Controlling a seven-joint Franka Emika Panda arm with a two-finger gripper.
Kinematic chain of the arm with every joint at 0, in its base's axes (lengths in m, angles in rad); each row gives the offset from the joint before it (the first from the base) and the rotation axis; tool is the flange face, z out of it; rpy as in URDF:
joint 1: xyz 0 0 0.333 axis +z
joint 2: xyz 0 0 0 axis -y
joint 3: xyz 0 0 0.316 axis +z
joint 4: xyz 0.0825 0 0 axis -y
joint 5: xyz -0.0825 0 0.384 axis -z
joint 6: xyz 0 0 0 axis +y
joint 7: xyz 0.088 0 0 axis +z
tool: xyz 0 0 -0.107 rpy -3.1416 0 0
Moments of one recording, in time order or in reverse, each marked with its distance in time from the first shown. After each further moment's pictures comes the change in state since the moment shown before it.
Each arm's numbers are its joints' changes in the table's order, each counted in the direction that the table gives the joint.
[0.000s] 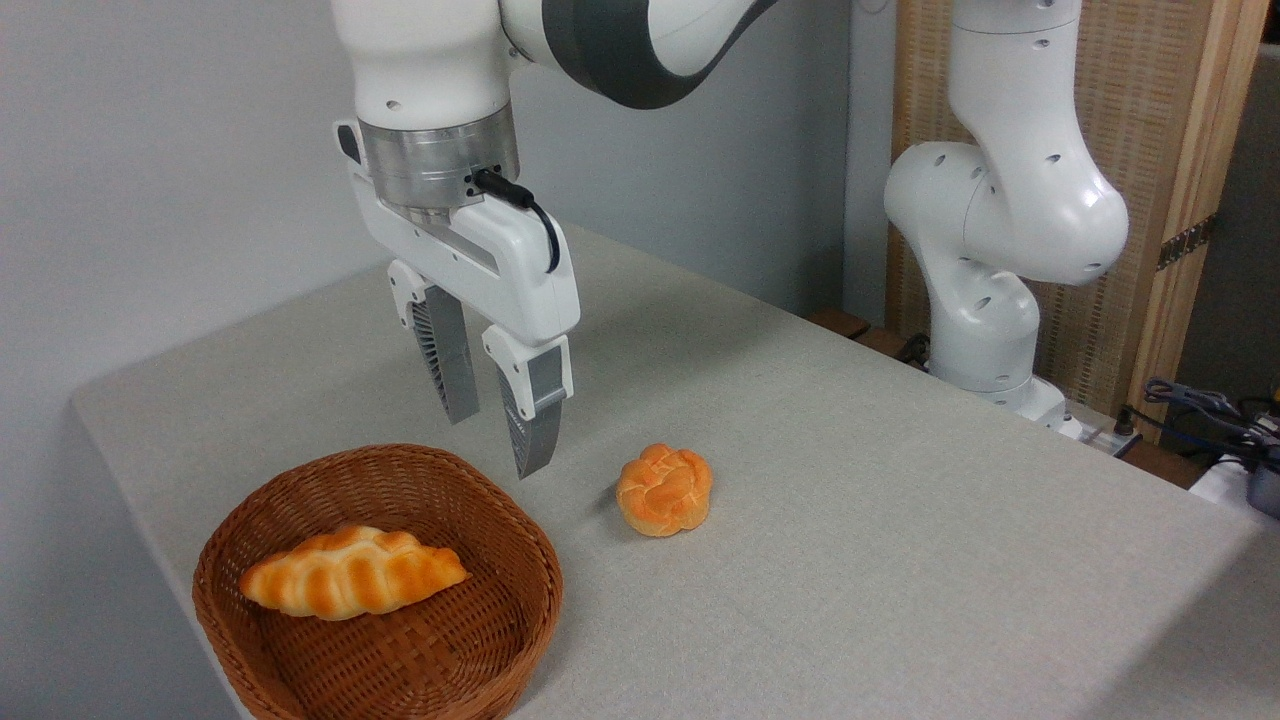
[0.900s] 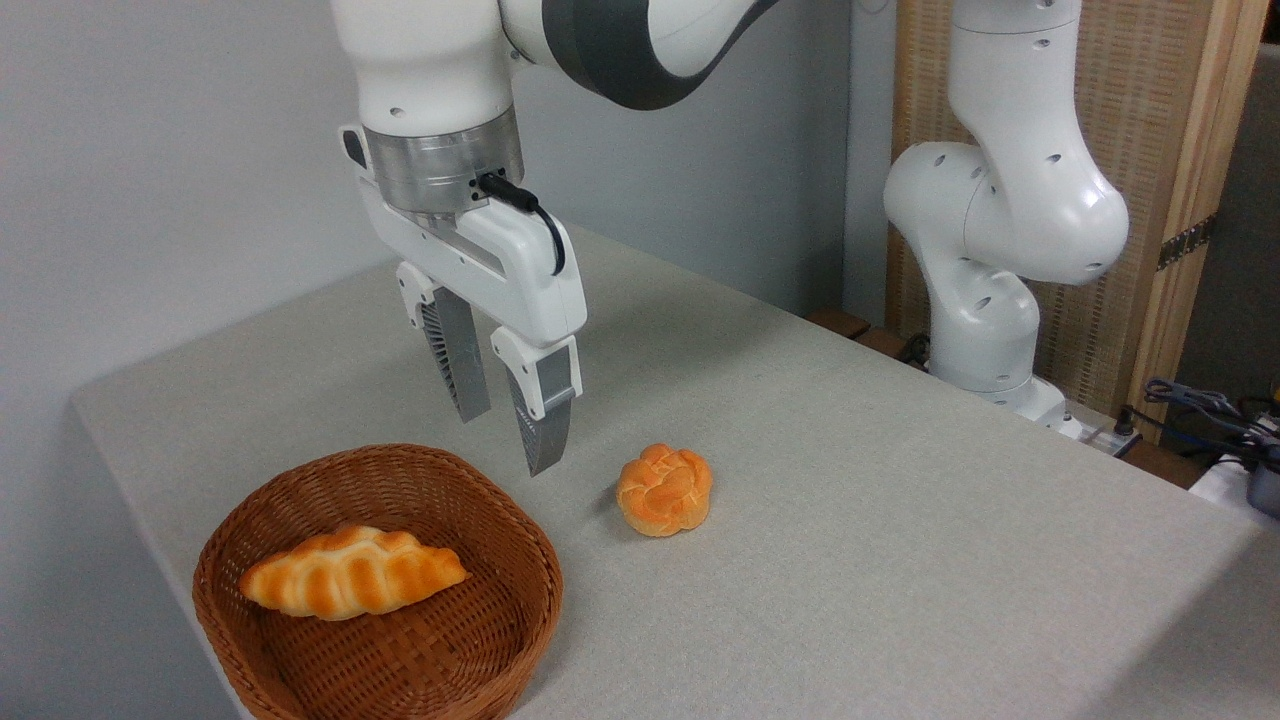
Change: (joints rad) arm 0.005 0.000 -0.005 -0.003 0.000 0.030 -0.002
